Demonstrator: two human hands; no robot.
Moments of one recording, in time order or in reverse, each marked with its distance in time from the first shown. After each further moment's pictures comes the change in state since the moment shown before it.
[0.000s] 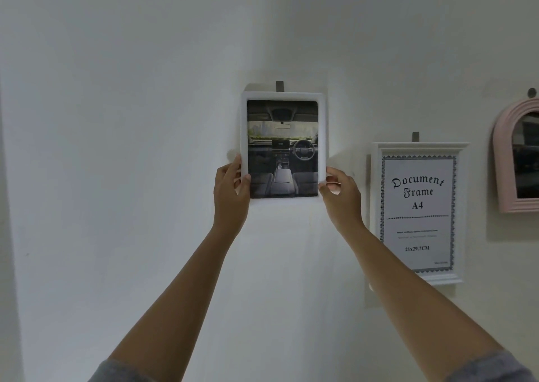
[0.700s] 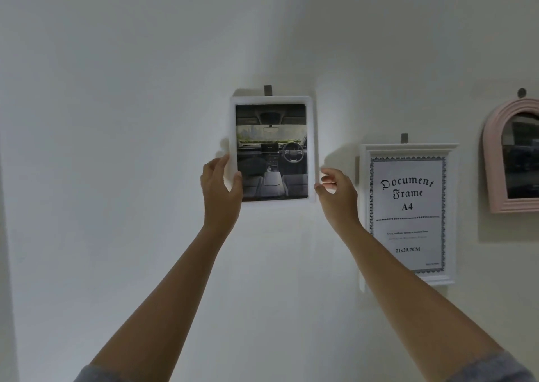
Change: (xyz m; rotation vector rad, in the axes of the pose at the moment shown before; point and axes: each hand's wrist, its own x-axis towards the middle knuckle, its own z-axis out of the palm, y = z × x) left_hand -0.001 0.021 0.002 0.135 0.076 0.034; right_hand 0.006 -0.003 -0.017 0.001 -0.021 0.001
